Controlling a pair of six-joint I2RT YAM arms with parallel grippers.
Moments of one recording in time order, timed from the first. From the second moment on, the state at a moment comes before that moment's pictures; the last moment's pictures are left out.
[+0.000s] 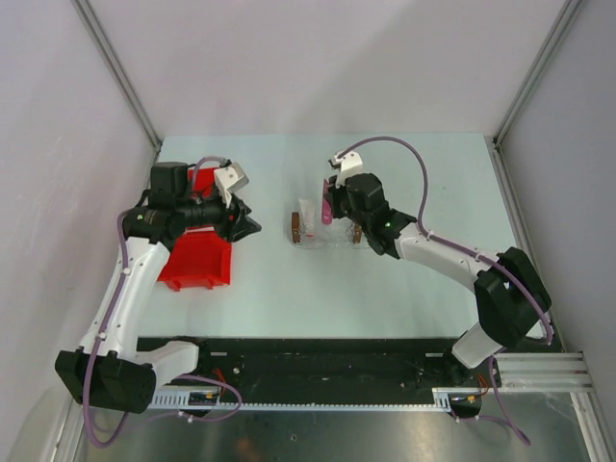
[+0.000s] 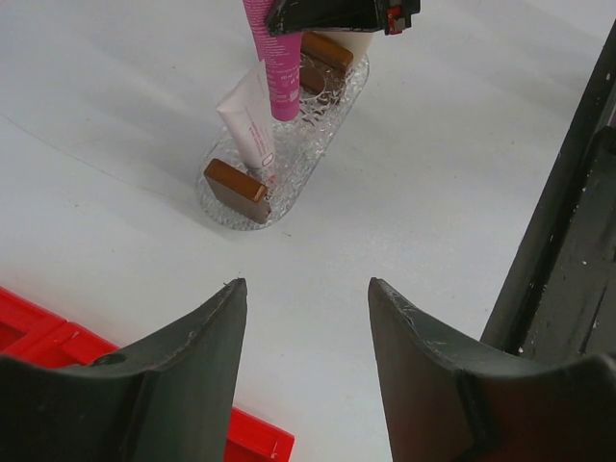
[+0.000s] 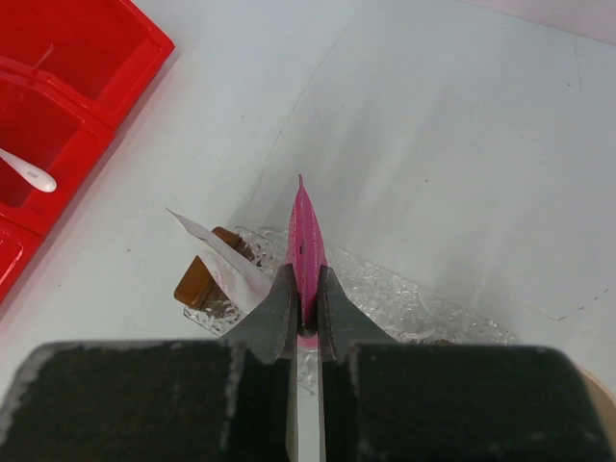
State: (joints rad) left arm -0.13 1.13 1.20 -0.77 0.81 0.50; right arm 0.72 1.57 1.11 0.17 0.19 0.15
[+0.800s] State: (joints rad) left arm -0.13 1.12 1.18 -0.77 0.81 0.50; right arm 0.73 1.60 1.11 0.19 0.20 0.13
